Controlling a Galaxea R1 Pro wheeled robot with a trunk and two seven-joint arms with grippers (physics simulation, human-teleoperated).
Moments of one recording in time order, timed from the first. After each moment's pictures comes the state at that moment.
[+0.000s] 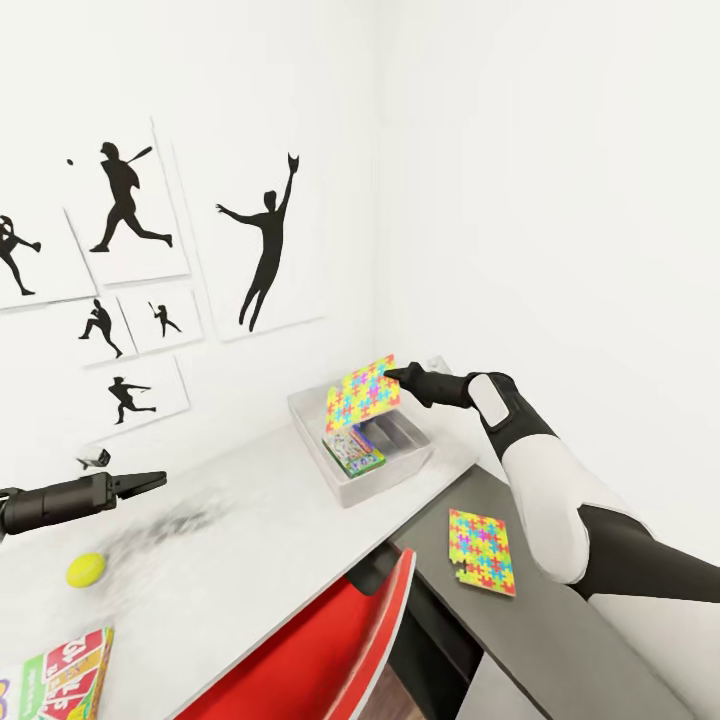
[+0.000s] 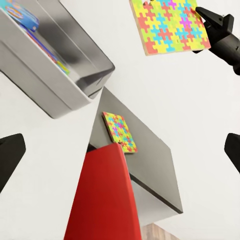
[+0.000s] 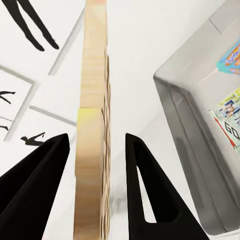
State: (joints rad) left arm -0.74 0.54 0.28 -0.72 0.06 0.74 -1.57; right arm -1.24 0.09 -0.26 -0.46 -0.41 0.77 0.38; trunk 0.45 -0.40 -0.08
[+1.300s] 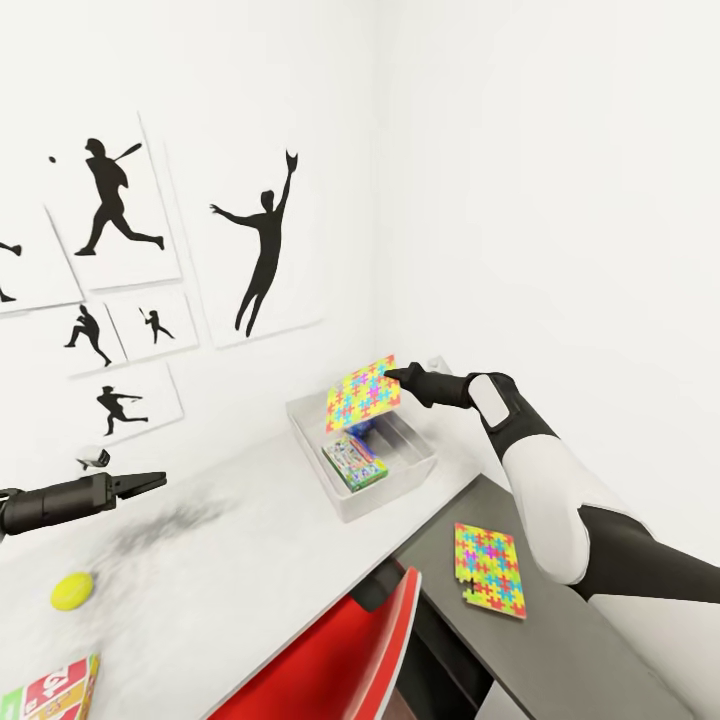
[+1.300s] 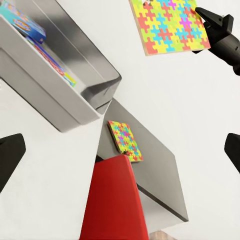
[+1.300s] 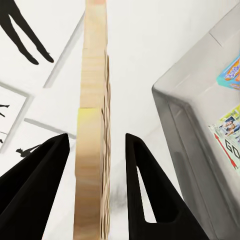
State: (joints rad) left arm -0.74 0.54 0.28 -0.72 0.06 0.74 -1.57; right arm -1.24 0.09 -0.26 -0.46 -0.41 0.77 0.39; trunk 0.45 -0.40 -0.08
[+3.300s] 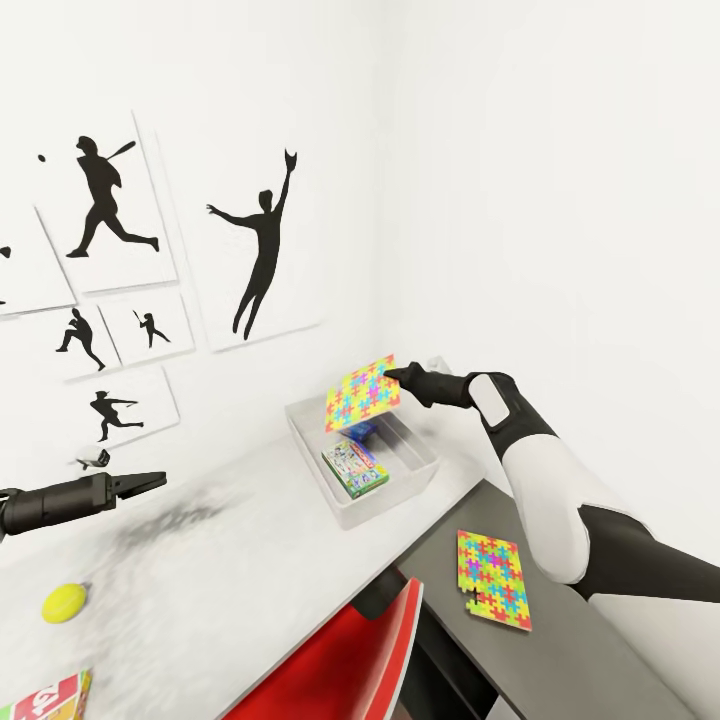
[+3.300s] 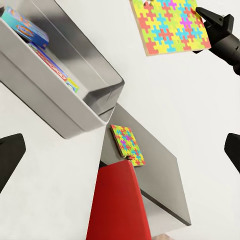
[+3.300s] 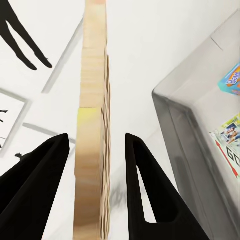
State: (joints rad) left arm -0.74 0.54 0.28 -0.72 0.06 0.74 -1.57; right arm -1.24 0.09 -0.26 -0.46 -0.41 0.77 0.39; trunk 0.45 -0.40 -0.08
